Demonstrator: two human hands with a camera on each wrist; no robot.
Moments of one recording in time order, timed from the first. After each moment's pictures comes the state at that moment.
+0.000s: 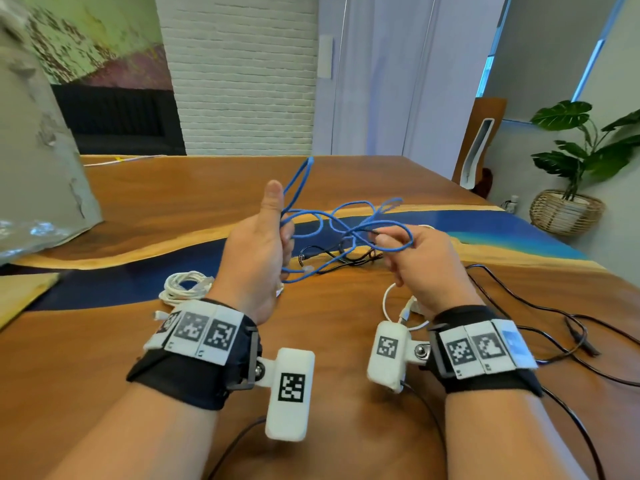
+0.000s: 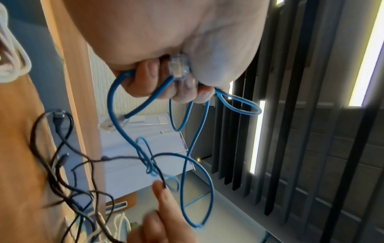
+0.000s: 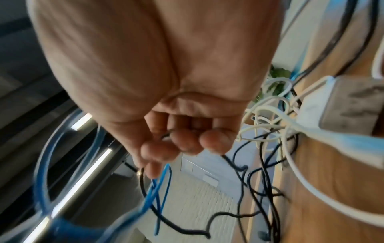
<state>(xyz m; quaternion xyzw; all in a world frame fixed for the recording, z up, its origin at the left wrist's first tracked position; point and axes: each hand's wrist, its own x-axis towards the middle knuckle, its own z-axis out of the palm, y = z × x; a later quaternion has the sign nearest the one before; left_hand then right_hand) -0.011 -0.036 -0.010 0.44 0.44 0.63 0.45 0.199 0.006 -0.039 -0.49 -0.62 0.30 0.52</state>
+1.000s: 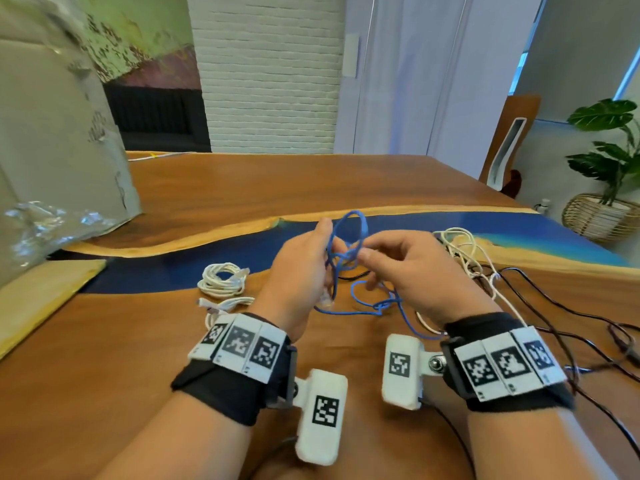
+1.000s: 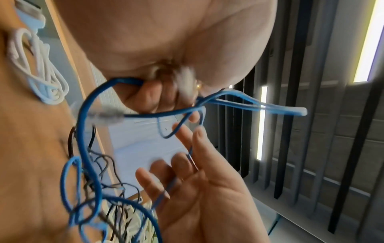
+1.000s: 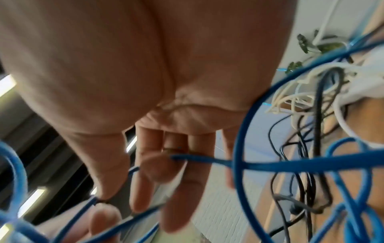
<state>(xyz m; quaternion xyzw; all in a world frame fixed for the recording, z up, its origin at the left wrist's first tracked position) -0.016 -0.048 -0.032 0.51 0.46 0.56 0.46 0.150 -0.026 -0.025 -0.43 -0.74 0.32 0.41</state>
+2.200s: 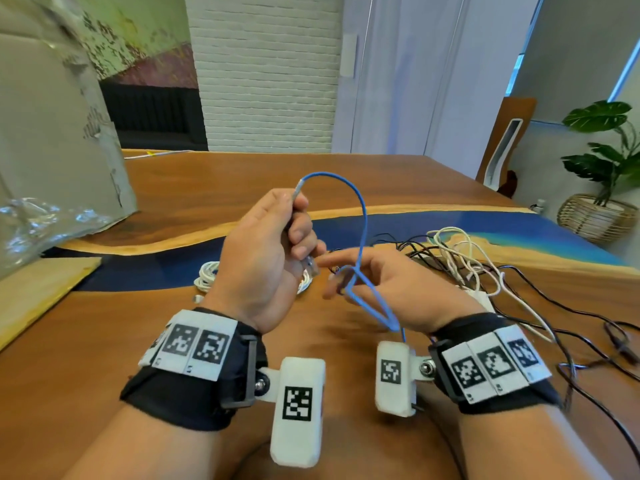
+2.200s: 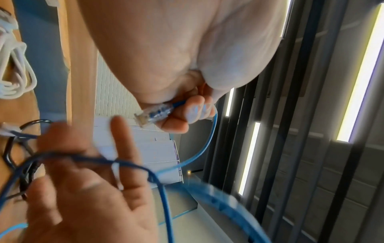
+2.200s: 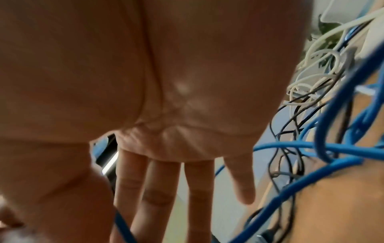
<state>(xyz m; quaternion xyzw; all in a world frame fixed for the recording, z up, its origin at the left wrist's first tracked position) -0.040 -0.064 -0.011 0.44 0.23 0.67 0.55 0.146 -0.027 -0.033 -0.34 -0.82 0.39 0.26</state>
